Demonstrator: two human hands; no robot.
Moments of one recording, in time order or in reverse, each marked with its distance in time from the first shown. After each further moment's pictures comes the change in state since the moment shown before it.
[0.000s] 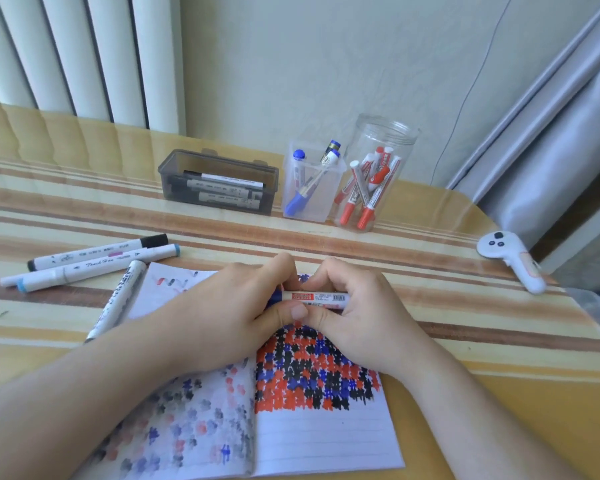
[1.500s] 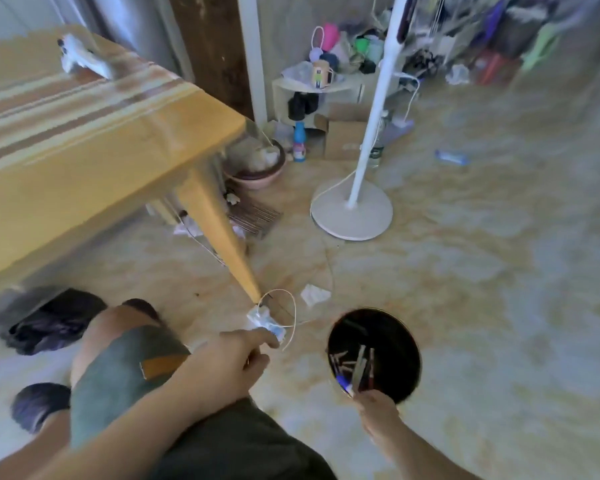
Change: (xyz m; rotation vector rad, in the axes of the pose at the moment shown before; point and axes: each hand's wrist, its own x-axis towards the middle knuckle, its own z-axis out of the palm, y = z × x) left_hand -0.159 0.318 0.330 0.072 -0.937 0.158; right_hand -0.685 0.192 0.195 0.812 0.658 1.601
